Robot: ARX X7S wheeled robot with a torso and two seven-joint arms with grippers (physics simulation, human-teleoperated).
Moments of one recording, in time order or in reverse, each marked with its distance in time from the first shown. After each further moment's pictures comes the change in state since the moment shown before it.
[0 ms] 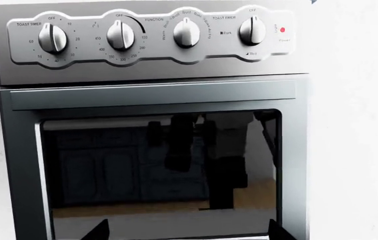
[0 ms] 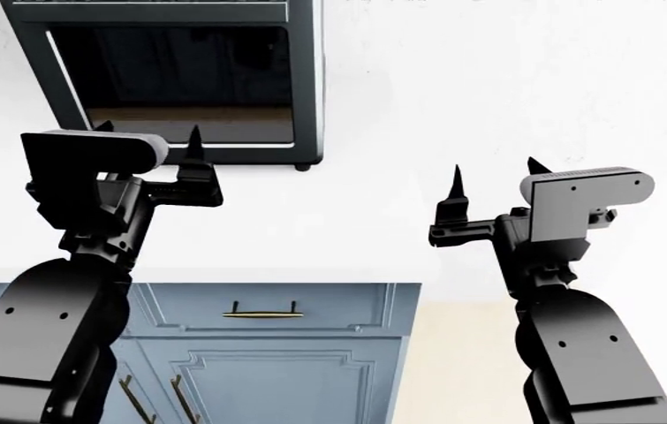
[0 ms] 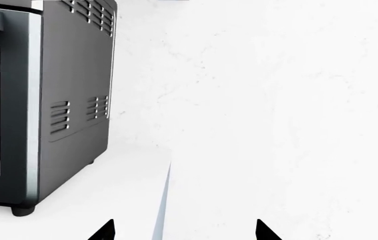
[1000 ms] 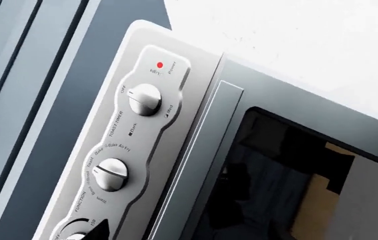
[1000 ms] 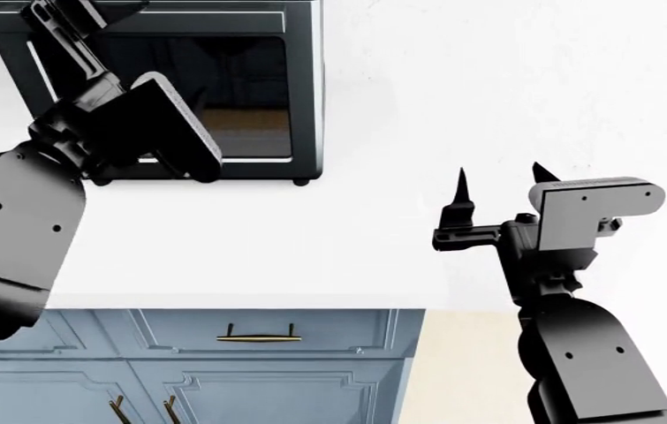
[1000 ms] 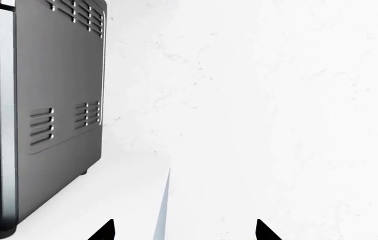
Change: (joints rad) left arm -0.458 -0.410 0.599 -0.361 0.511 0.413 0.347; right arm -0.036 0.009 0.013 -0.014 0.038 -0.038 0.019
